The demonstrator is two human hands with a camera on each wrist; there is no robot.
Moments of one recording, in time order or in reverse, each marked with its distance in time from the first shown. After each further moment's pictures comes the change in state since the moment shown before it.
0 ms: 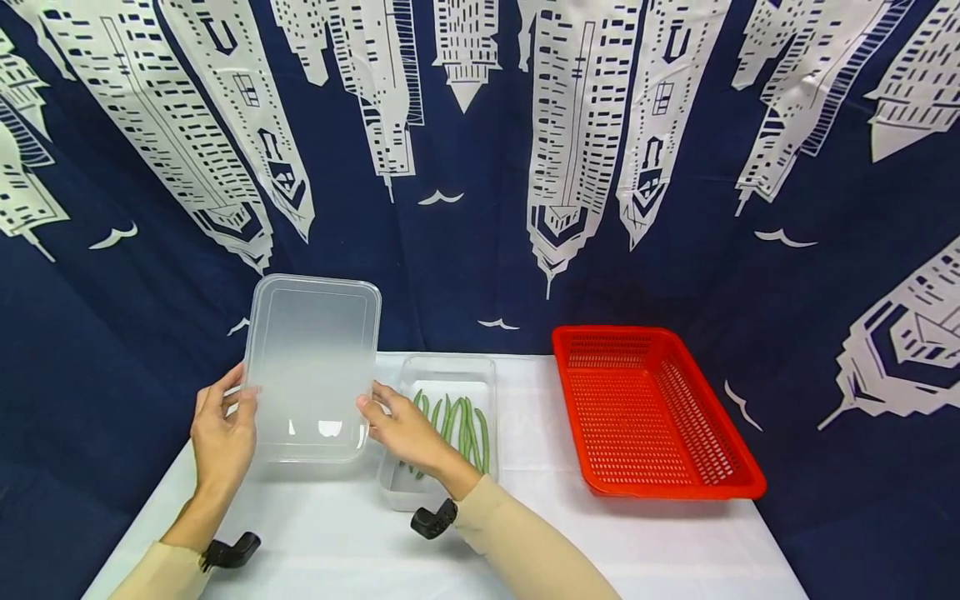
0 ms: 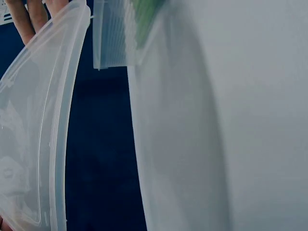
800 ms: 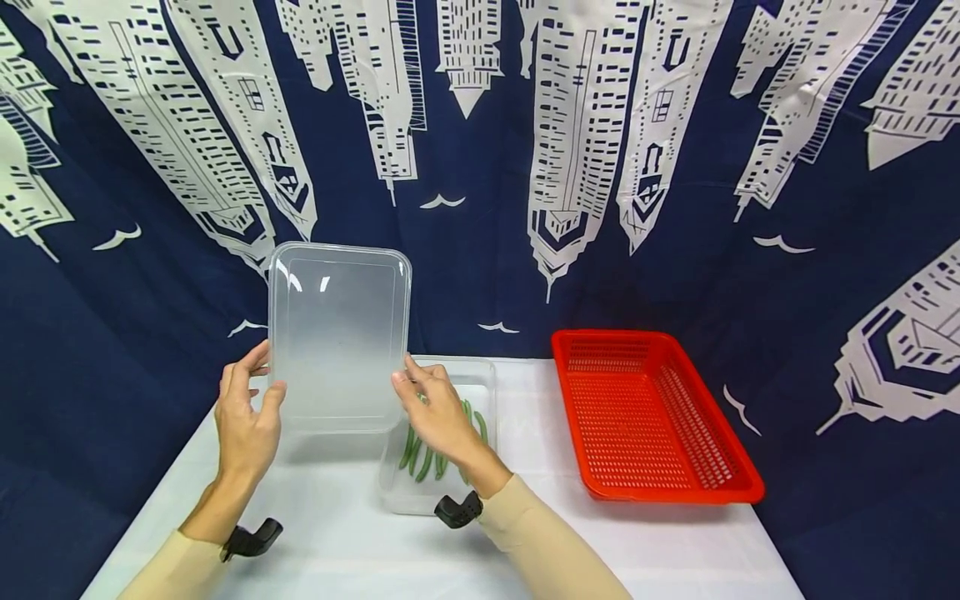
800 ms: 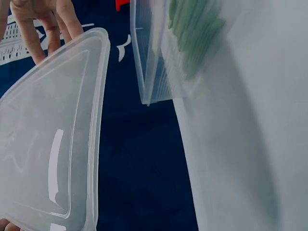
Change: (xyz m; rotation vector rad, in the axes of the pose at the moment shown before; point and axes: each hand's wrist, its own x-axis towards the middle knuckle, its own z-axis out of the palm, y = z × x) left_hand -0.003 0.048 0.024 -0.033 -0.031 0.212; right_hand -0.018 -0.025 -0.035 -0.186 0.236 -0.181
